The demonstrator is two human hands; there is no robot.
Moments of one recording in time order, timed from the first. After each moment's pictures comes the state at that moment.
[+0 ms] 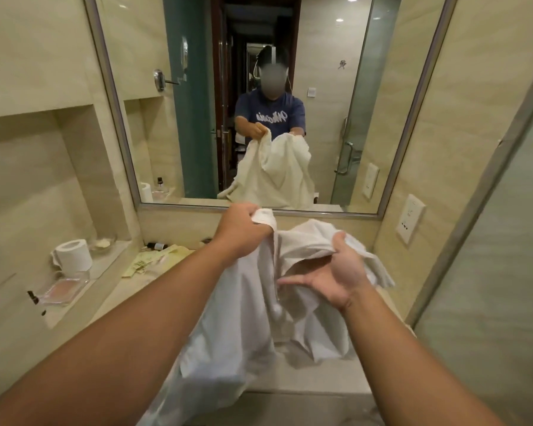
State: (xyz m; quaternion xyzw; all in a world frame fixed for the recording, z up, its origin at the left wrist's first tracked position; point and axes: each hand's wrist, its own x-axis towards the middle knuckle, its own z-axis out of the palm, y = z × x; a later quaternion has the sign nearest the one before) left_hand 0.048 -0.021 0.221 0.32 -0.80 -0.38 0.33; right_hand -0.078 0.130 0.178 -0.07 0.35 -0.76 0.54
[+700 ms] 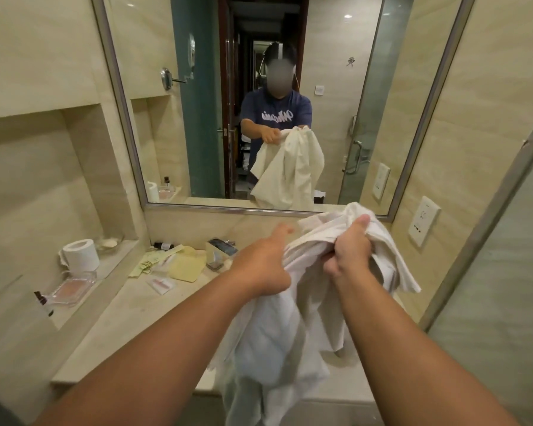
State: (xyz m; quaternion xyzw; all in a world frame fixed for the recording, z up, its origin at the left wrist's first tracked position) left_hand 0.057 0.017 0.210 0.30 -0.93 -0.21 0.11; right_hand -0.076 0.089 0.221 0.05 0.46 -0.86 0.23
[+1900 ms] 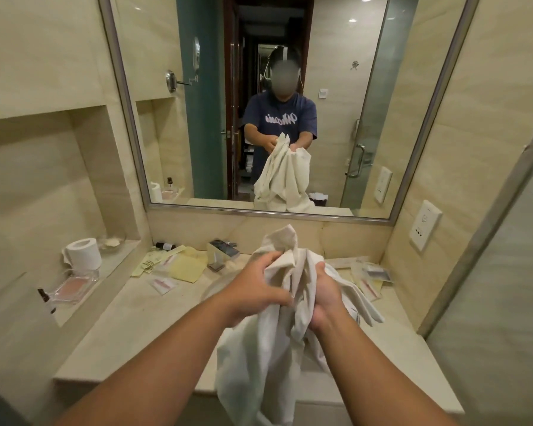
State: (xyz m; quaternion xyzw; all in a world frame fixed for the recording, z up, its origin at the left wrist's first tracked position) left_hand 0.079 0.019 0.166 0.23 -0.74 -0.61 0.16; right_hand -0.051 0.098 0.140 0.02 0.37 -0.73 0.57
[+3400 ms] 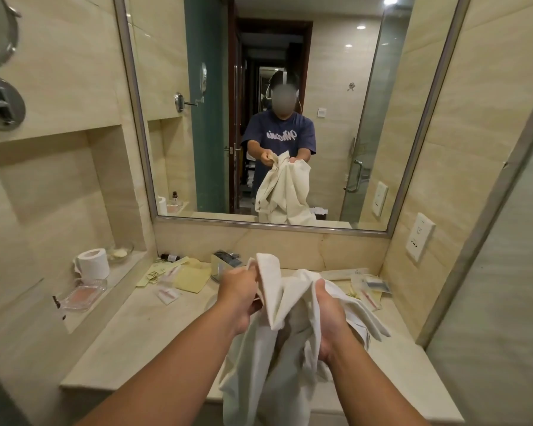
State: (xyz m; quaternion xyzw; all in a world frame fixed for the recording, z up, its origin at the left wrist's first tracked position) left_hand 0.090 0.031 0.175 0.43 -0.47 -0.70 0.31; right_hand -0.028 0.132 0.130 -0.01 0.54 -0.69 0.47
